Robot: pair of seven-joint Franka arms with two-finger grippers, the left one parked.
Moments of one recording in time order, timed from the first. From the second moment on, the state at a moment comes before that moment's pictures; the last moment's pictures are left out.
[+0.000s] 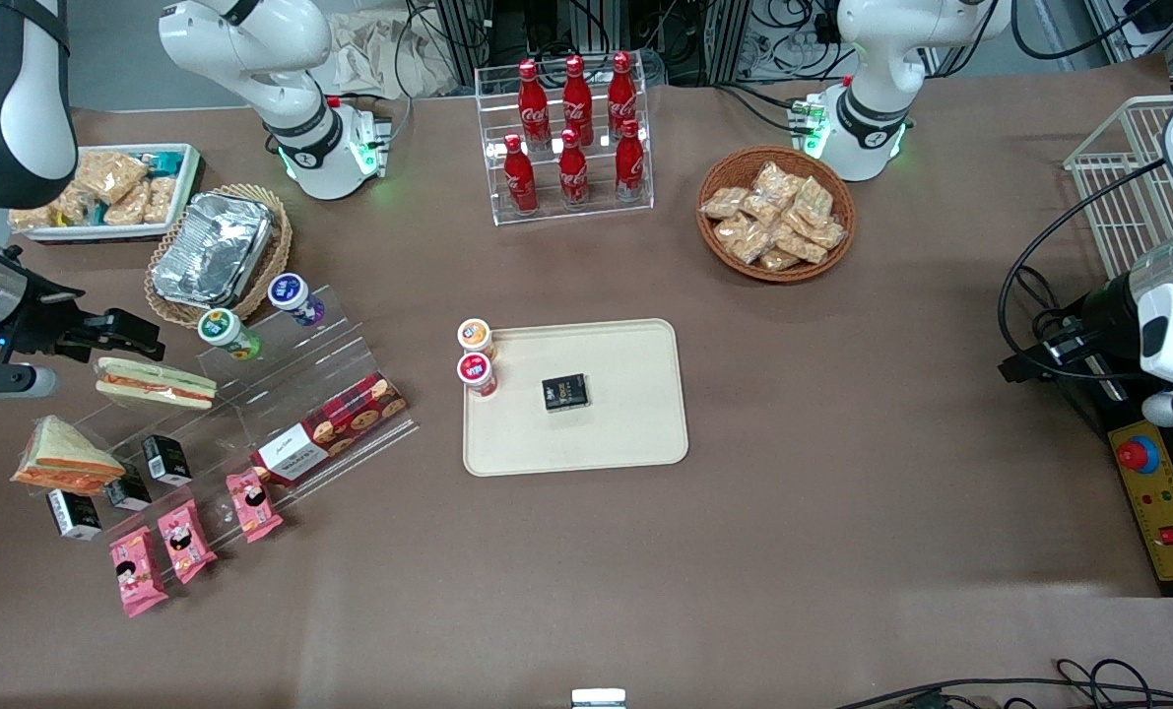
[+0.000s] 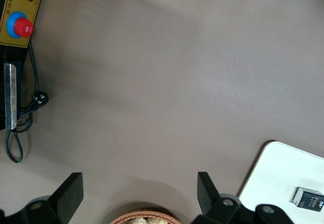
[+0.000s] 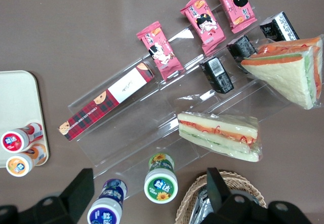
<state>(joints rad) -0.01 0.02 -0.06 -1.75 0.02 1.72 -0.04</state>
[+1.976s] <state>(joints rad) -0.15 0.20 -0.15 -1.67 0.02 2.00 -0.92</state>
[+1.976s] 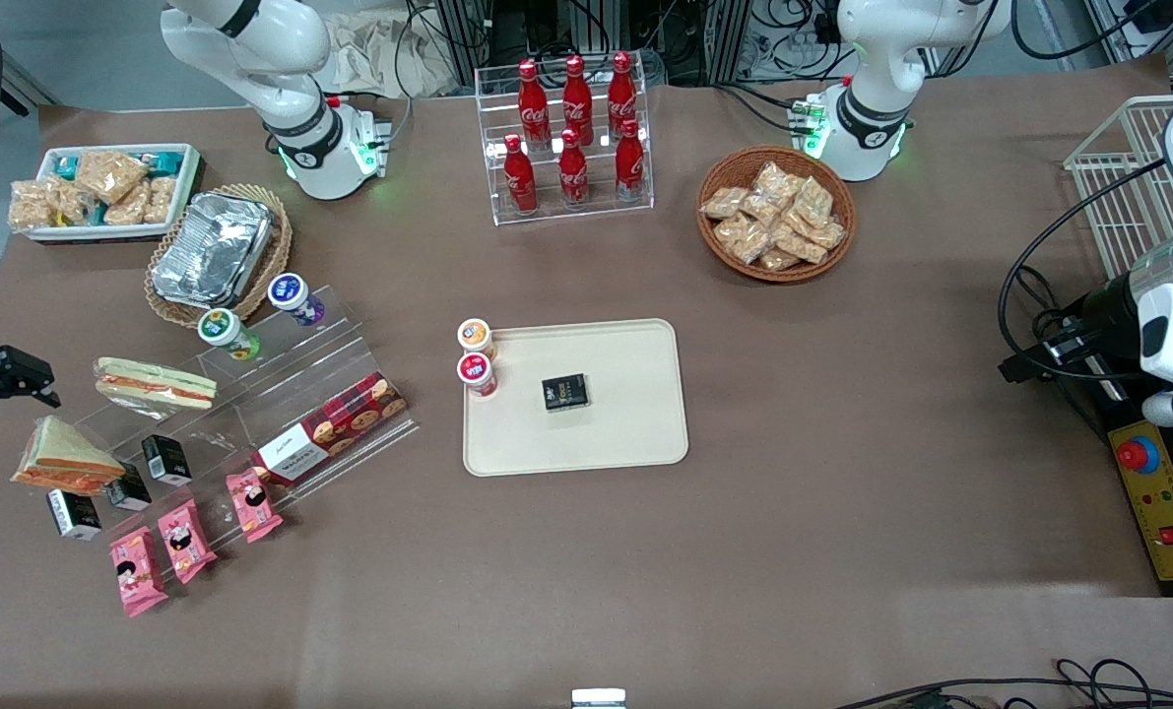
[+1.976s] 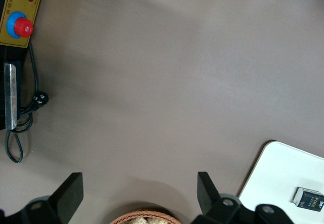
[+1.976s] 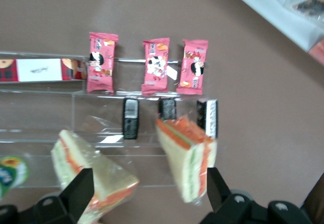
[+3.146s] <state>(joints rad) -0.25 0.40 -0.15 -1.62 0.10 2.14 -1.26</state>
